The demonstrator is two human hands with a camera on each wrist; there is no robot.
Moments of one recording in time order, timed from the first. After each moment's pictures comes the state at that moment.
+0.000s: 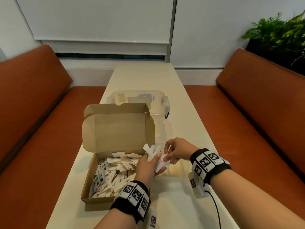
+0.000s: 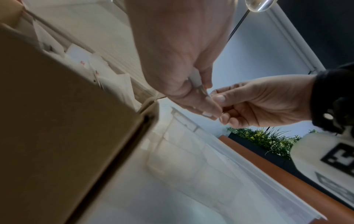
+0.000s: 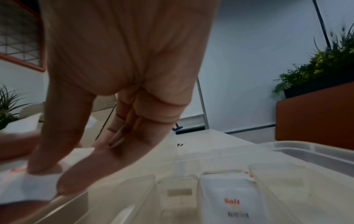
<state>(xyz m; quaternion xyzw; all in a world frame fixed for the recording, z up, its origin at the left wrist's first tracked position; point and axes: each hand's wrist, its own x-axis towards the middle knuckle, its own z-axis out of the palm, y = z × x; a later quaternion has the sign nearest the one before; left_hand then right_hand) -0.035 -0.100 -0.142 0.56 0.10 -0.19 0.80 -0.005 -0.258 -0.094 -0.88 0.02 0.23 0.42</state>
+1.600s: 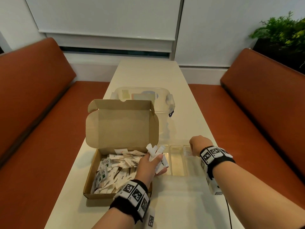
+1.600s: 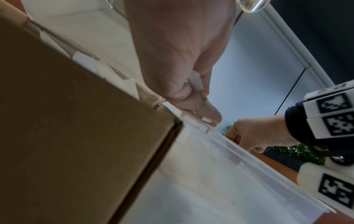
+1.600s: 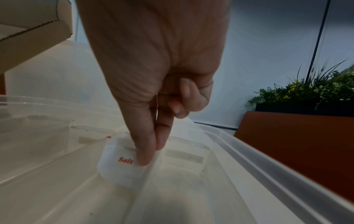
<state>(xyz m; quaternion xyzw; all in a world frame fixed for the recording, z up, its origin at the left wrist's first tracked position) -0.034 -0.093 -0.149 0.56 0.11 -0.21 0.79 0.010 -0.302 -0.105 -0.97 0.10 0.19 -0.06</state>
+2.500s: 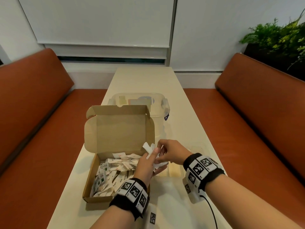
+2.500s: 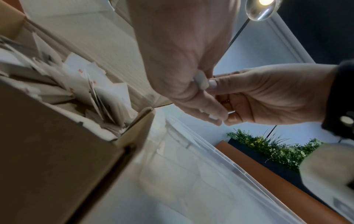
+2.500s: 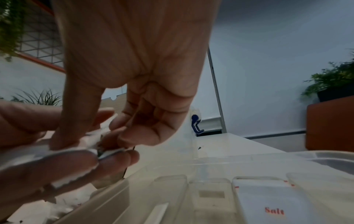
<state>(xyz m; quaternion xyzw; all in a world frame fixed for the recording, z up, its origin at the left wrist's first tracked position) -0.035 -0.098 -0.128 0.56 0.09 -0.22 0.80 -0.019 -0.229 -0.087 -0.91 -0.04 0.12 0.38</state>
